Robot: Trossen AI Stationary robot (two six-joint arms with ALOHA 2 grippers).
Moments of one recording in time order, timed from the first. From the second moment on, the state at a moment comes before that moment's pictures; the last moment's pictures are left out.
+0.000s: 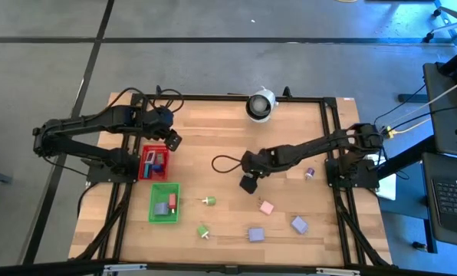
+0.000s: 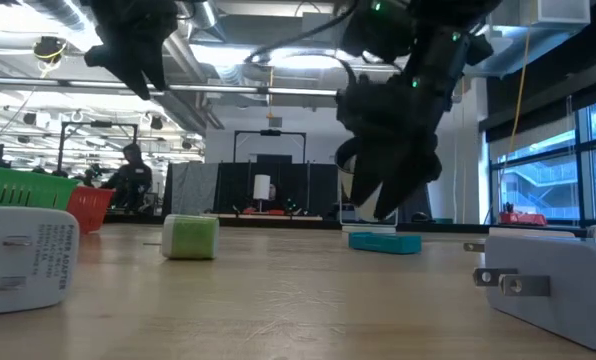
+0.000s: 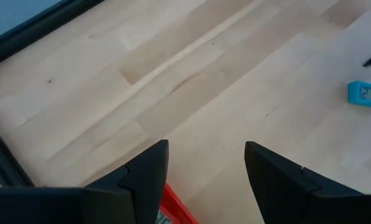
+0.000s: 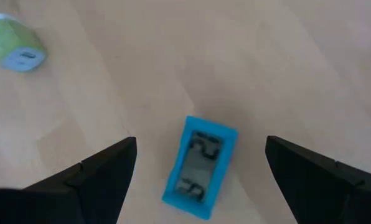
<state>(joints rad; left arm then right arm) 0.22 1.03 1.07 -1.11 -0.26 -0.67 0.11 1.77 1.06 -0.42 0.07 0.65</state>
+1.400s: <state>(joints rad) 0.22 1.03 1.07 -1.10 -0.45 -0.58 0.12 1.90 1.06 -0.41 0.17 0.73</state>
